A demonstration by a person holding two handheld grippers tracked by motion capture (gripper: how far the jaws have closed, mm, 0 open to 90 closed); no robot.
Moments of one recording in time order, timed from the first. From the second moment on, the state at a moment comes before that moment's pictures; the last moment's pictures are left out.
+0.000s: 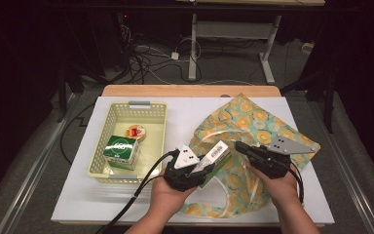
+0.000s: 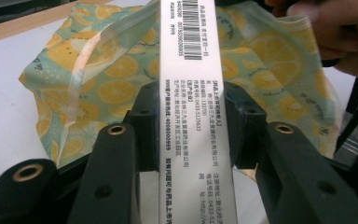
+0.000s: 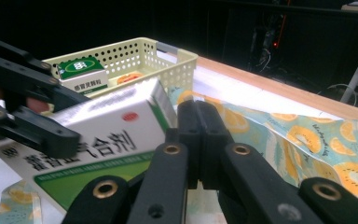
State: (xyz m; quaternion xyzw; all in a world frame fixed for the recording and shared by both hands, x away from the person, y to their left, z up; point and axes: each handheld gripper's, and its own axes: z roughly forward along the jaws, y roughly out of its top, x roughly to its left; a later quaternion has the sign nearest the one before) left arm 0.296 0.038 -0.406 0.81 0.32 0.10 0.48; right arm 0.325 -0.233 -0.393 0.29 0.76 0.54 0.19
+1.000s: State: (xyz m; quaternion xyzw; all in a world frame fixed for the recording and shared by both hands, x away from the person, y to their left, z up) left arm 0.359 -0.042 -0.417 0.81 0.32 0.15 0.46; right arm 0.324 -0.243 -0.382 0.29 0.74 0.57 0.20
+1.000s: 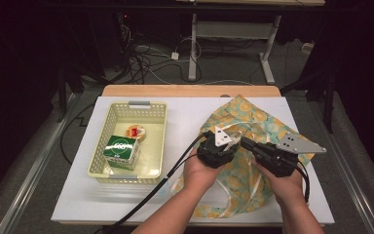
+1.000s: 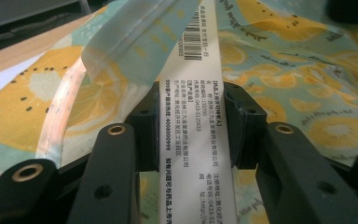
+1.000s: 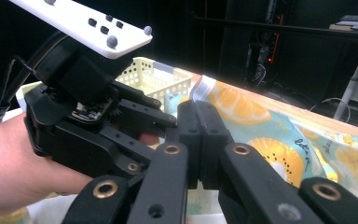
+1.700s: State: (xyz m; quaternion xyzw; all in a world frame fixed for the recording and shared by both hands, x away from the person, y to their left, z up) left arm 0.357 -0.040 -0.424 0.82 0.32 0.13 0.45; right arm 0.325 -0.253 -0.384 0.30 0.74 0.57 0.20
